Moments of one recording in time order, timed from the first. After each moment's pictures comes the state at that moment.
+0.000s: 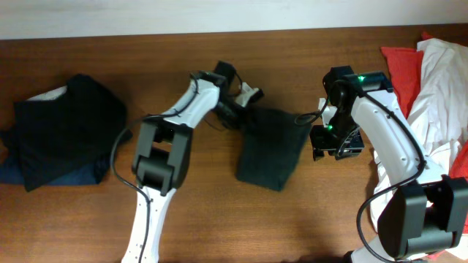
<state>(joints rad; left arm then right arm) -0.40 2.48 1.96 -0.99 0.88 0.11 0.12 1.75 1.47 -1.46 -0.09 0.07</state>
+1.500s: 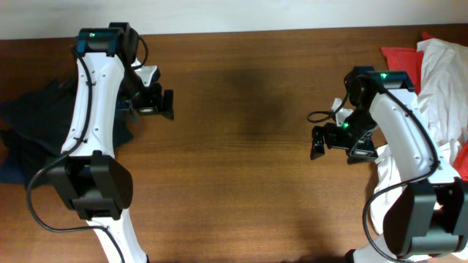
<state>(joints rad) -0.03 2.10 2.14 -1.68 0.16 0.03 0.00 1.74 1.48 -1.51 -0.22 0.06</state>
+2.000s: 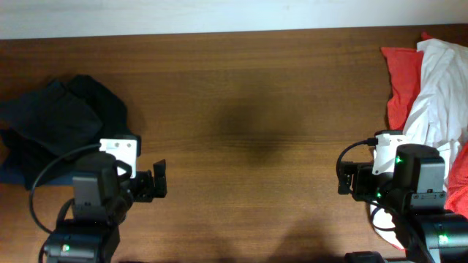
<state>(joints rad) -0.09 0.77 0.91 -0.89 0.03 -0.05 0.00 0.78 1.00 -1.08 -0.03 0.04</state>
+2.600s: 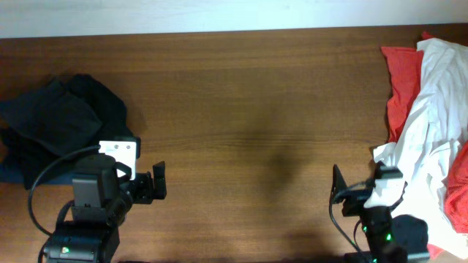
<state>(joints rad) -0.09 0.76 0.90 -0.90 0.02 -0.05 0.05 0.10 0.40 -0.52 0.00 0.02</state>
